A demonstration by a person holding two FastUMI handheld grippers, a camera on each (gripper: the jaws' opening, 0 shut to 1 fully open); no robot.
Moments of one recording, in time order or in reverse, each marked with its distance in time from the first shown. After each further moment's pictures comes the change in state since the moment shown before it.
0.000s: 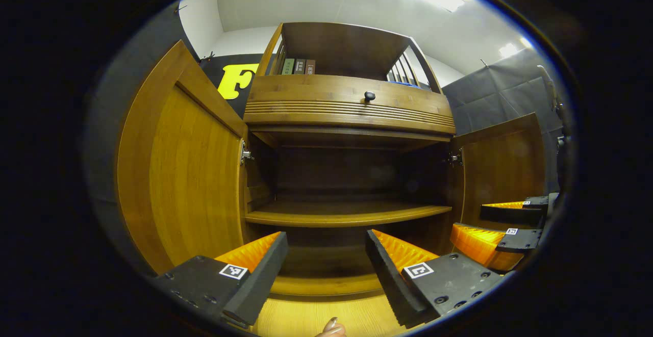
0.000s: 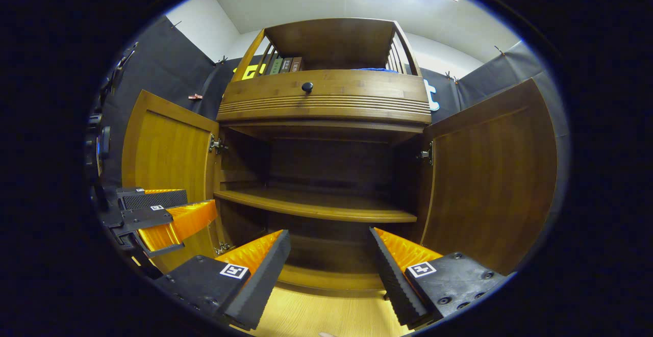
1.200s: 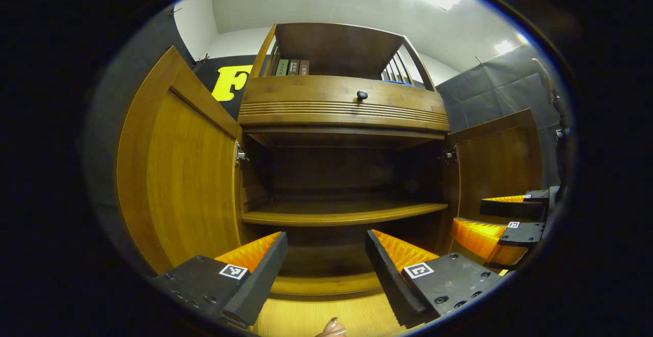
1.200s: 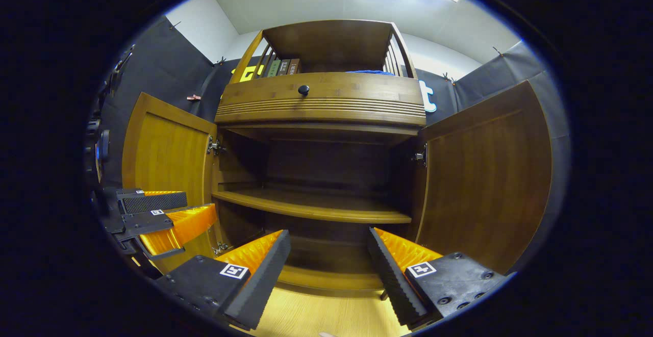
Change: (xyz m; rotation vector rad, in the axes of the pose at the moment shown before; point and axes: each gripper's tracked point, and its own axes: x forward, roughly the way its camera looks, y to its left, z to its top) left arm -0.003 -0.006 -0.002 0.020 0.006 -0.012; right arm -0.006 -0.006 0.002 -0.007 0.002 -0.009
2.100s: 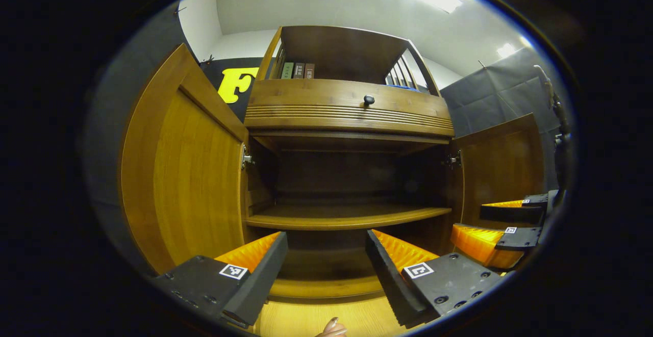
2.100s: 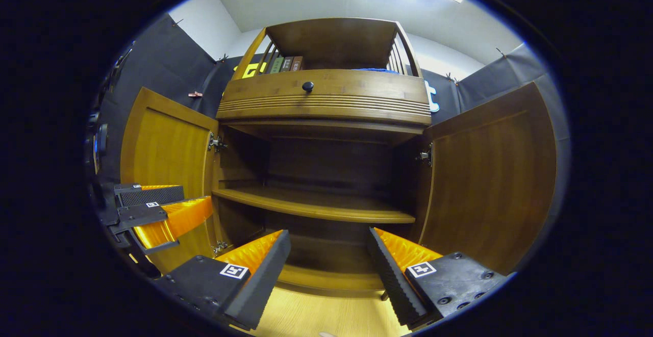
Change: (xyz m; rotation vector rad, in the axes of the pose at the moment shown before) left arm 0.002 0.009 0.005 -0.018 -0.031 0.005; right arm 0.006 0.005 -0.004 -0.016 0.008 0.003
